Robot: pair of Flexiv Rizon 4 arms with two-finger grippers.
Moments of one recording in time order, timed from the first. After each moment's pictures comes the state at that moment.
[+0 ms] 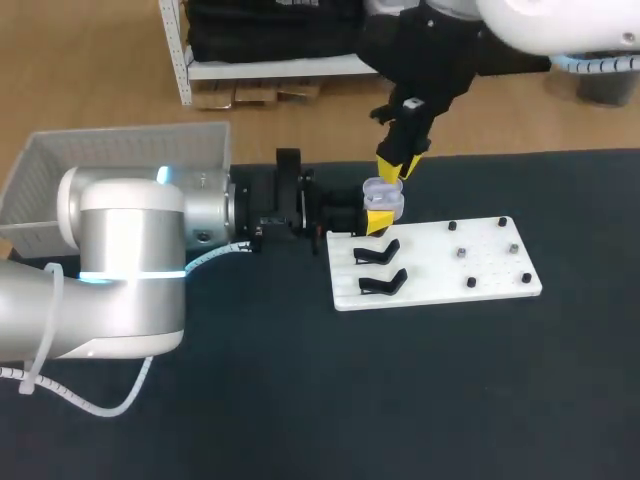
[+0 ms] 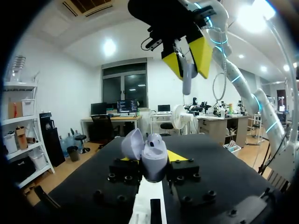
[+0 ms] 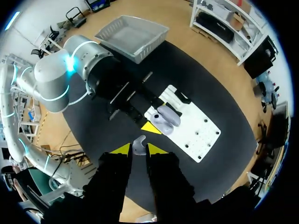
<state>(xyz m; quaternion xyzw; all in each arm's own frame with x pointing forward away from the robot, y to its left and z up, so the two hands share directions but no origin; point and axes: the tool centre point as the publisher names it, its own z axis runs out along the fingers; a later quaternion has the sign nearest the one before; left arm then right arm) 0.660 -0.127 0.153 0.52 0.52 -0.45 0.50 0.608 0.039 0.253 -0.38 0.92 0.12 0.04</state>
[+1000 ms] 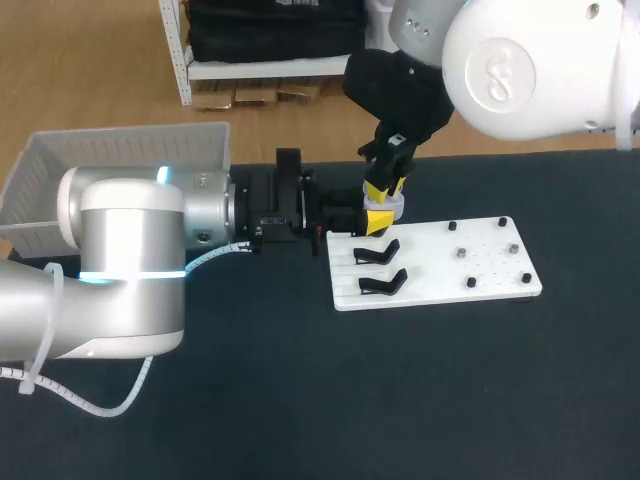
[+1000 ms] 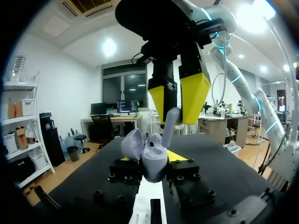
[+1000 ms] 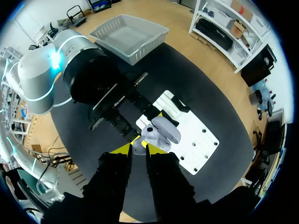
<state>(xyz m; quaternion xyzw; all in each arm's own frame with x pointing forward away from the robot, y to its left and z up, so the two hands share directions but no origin) 0.660 -0.127 0.153 0.52 0.52 -0.45 0.50 0.628 0.046 0.209 -0.40 0.91 0.09 0.08</state>
